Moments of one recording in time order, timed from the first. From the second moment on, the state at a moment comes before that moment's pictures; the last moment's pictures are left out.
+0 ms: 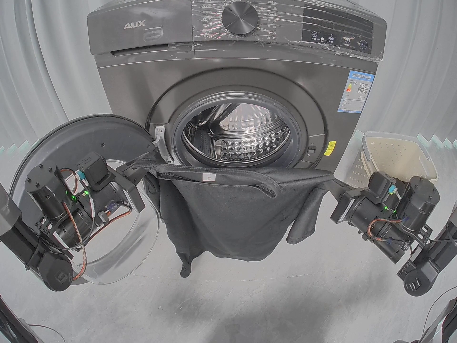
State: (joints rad) left arm -0.31 1.79 -0.45 -1.55 -0.30 0.02; right arm 0.50 1.82 -0.37 -1.54 -0.04 0.26
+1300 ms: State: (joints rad) left arm -0.37 1.79 -0.45 -1.55 -0.25 -0.01; right arm 0.50 1.72 -0.42 -1.54 -0.08 0.25
